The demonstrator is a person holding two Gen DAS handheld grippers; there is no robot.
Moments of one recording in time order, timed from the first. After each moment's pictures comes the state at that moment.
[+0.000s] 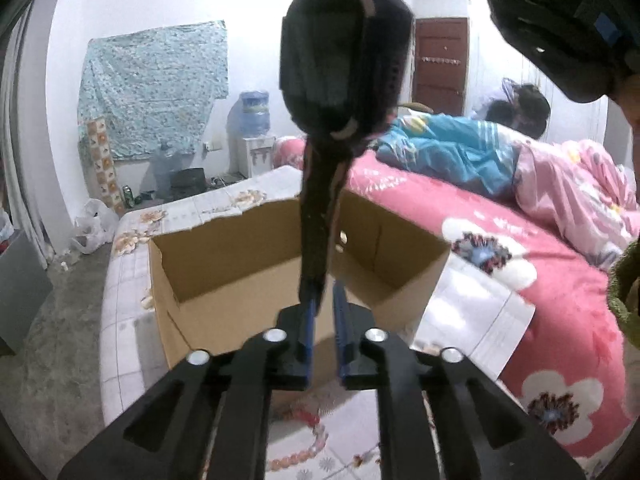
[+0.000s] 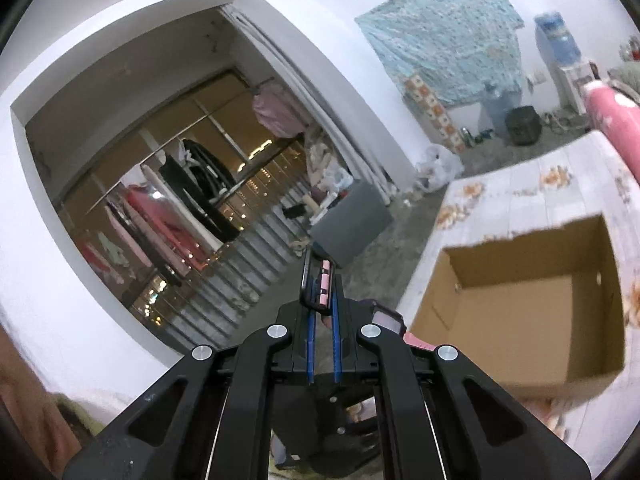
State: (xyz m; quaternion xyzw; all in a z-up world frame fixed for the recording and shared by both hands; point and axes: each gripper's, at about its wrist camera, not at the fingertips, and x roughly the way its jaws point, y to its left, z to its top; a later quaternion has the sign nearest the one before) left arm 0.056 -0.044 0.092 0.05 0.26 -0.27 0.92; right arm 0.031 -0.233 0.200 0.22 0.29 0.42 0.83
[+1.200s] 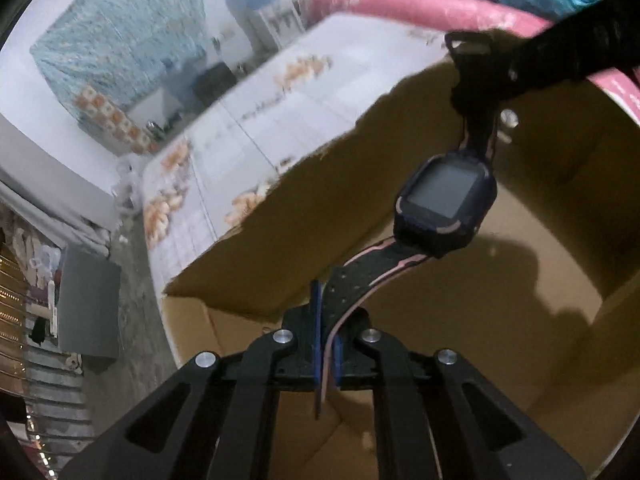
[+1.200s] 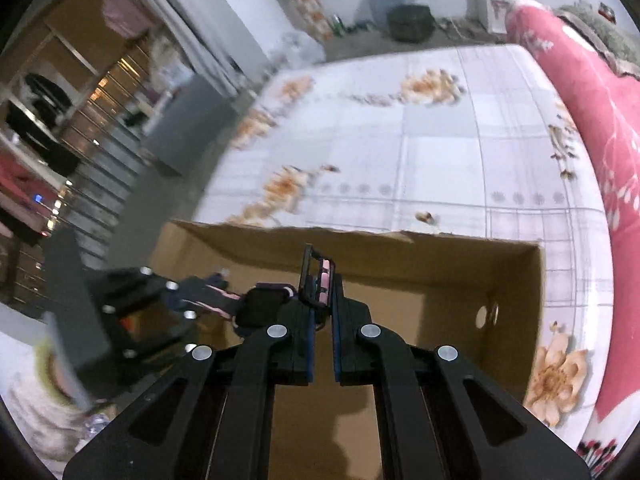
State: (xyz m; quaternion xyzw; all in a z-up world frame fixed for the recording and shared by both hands) left arm 0.276 -0.067 0.011 0.29 0.49 -0.15 0.81; right arm 0.232 -0.236 0.031 0.07 0.55 0.21 0.81
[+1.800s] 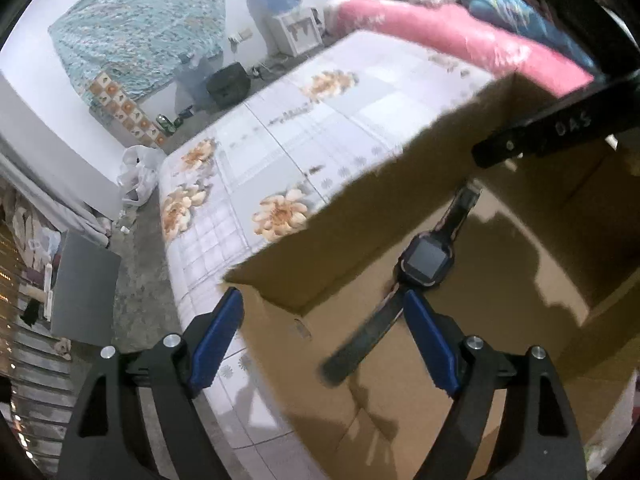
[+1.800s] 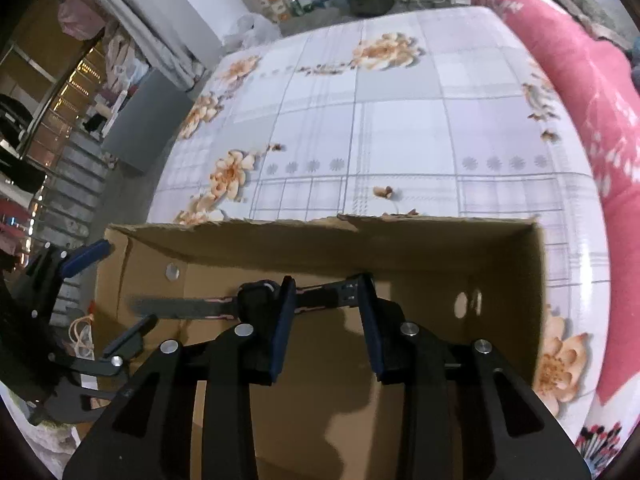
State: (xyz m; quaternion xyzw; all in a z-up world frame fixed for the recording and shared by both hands) left arm 0.273 -0.035 0.047 0.24 0.47 -0.14 0.84; right arm 0.239 -0.253 0.028 0.08 0.56 0.15 0.81
